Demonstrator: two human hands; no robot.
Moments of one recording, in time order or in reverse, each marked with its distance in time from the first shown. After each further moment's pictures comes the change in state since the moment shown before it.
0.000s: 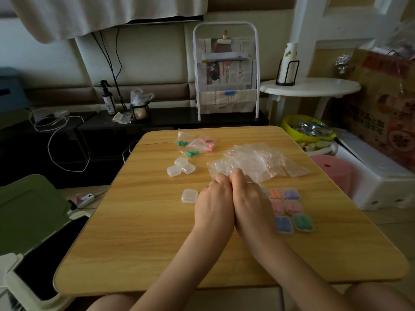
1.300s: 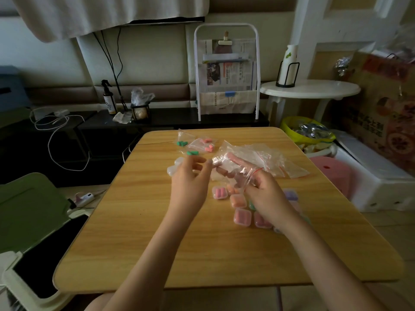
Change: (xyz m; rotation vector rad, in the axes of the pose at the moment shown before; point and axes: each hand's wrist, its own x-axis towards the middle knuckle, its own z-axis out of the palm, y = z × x) left_hand 0.015 -0.037 -0.025 -0.924 0.076 -0.454; right_hand 0.023 0.032 -0.025 0.854 -0.441 0.458
